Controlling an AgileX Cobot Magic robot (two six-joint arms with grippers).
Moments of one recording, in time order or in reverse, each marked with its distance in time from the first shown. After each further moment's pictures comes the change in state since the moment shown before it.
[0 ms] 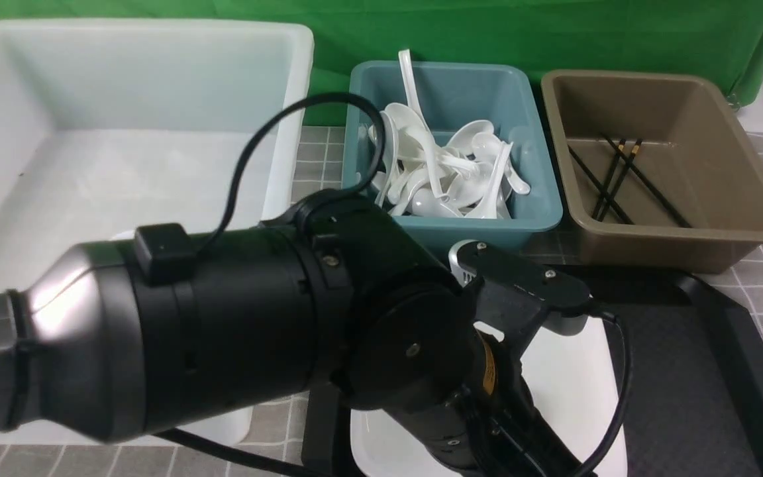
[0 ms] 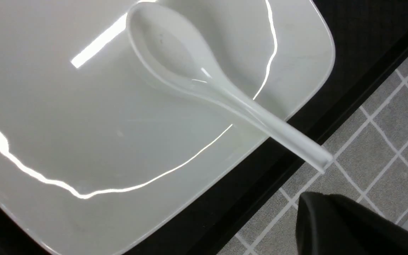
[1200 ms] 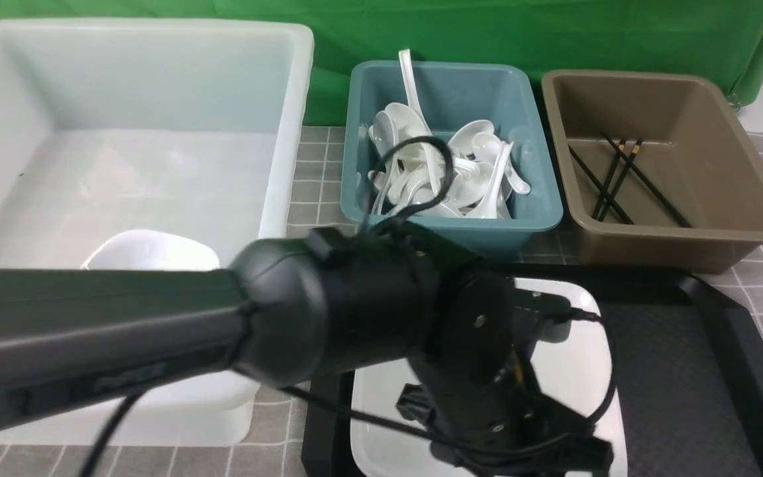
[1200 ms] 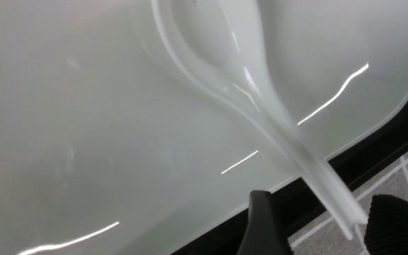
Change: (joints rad) right arm -0.001 0.000 0.021 0.000 -0.034 -0.032; left arm 0.066 0.244 -0.118 -0.184 0.018 -0.082
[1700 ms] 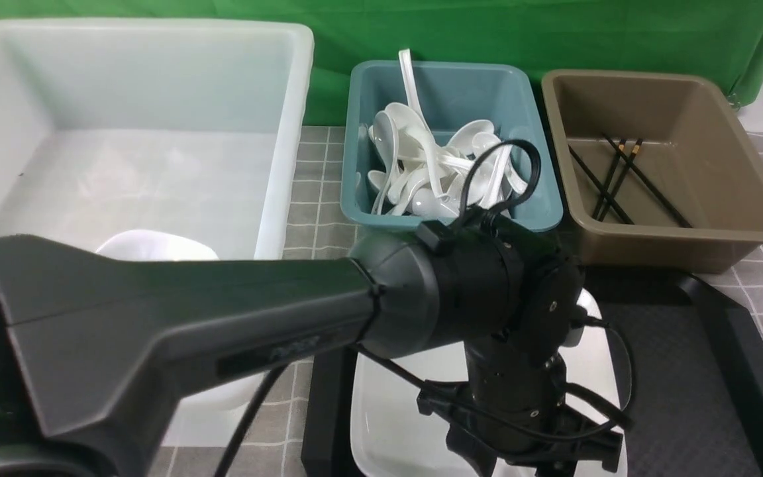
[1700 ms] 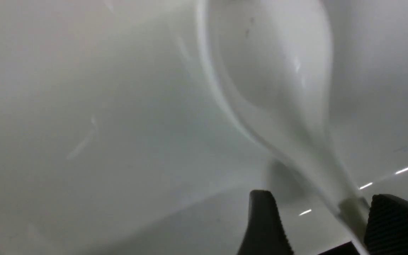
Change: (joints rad) right arm 0.000 0.000 0.000 0.000 0.000 -0.126; left arm -0.002 0.193 -0.205 0.092 0.185 -0.125
